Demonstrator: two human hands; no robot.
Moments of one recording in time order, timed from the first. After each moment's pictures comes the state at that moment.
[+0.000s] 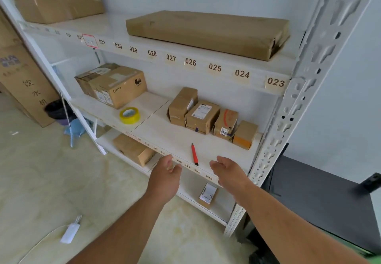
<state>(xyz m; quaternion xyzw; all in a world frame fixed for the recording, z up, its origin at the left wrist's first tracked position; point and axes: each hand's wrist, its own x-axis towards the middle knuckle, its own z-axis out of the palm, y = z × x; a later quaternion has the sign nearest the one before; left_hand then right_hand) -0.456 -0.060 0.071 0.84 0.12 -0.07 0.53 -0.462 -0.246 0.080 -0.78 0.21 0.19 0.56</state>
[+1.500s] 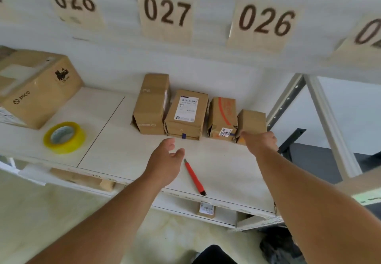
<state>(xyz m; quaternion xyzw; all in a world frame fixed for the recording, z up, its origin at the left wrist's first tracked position) -0.145 -0.050 -0.040 0.86 -0.02 -0.23 0.46 -0.170 -0.338 -0.104 -0.73 0.59 -0.01 0.34</state>
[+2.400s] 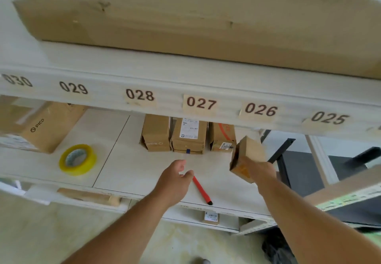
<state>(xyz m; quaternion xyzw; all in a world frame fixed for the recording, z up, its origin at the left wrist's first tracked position) -0.149 -0.022 0.011 0.85 -0.09 -0.32 0.41 -0.221 -0.279 -0.050 -0.62 0.63 0.02 0.47</state>
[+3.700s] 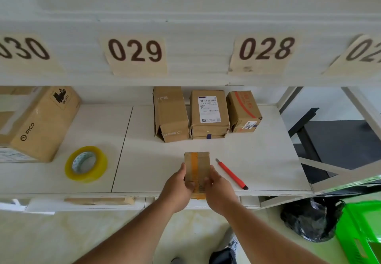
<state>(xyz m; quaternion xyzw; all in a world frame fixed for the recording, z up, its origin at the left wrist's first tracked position) -0.078 0.065 -0.115 0.84 -0.14 -0.40 0.34 -0.168 -0.047 -0.113 -0.77 0.41 0.11 0.48</state>
